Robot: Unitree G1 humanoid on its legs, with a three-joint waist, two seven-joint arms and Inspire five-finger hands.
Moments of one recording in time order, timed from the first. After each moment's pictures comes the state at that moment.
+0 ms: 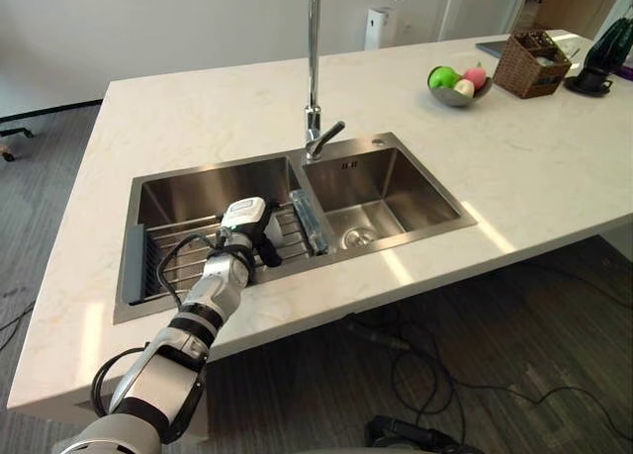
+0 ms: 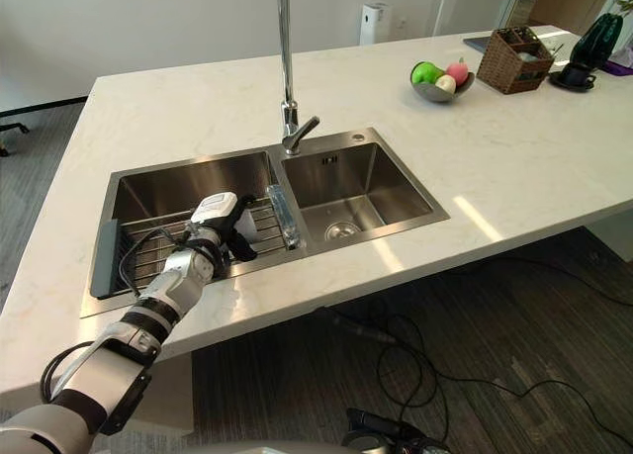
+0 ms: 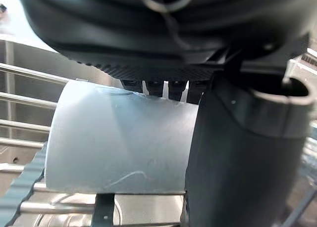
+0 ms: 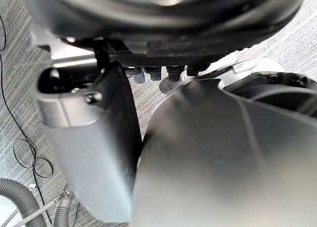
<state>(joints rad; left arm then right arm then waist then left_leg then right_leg) -0.62 0.34 -0.34 0.75 0.73 0.14 0.13 0.08 -0.16 -0.07 1.03 0.31 0.29 0.17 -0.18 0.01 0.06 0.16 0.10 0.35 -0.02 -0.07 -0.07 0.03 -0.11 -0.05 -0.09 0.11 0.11</state>
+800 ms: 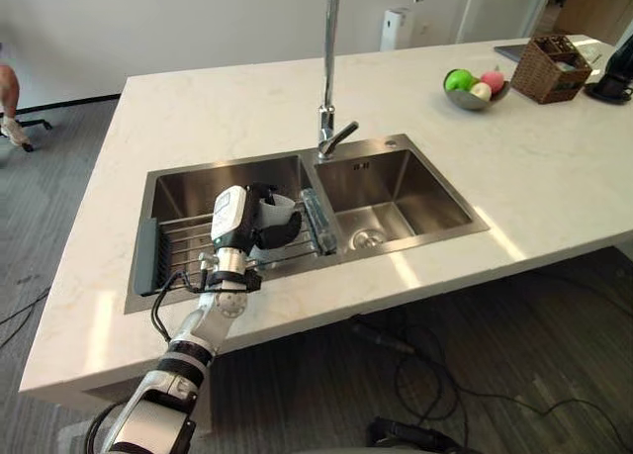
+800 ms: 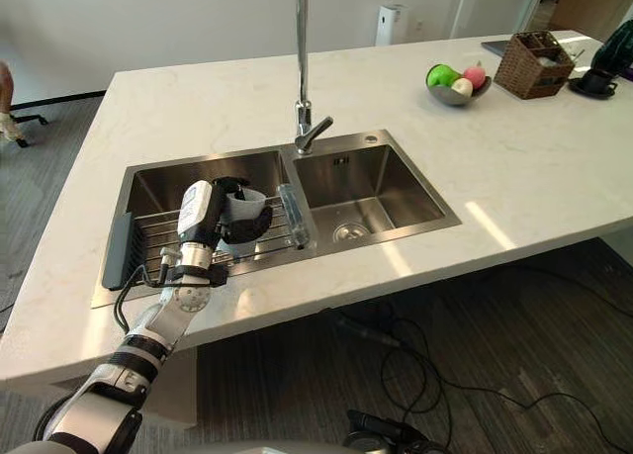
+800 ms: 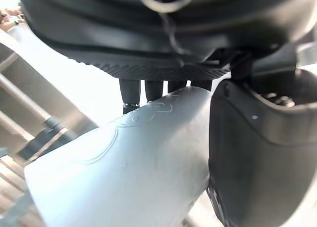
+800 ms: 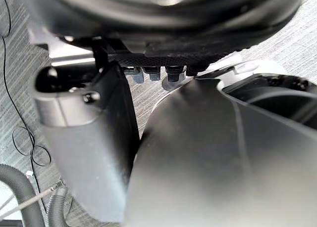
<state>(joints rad) -0.36 0.33 -0.19 0.45 0.37 -0.33 0.46 0.09 -0.16 -0.10 1.06 0.27 0.25 0.20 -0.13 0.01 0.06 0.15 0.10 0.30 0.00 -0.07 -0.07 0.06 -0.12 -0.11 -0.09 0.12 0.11</state>
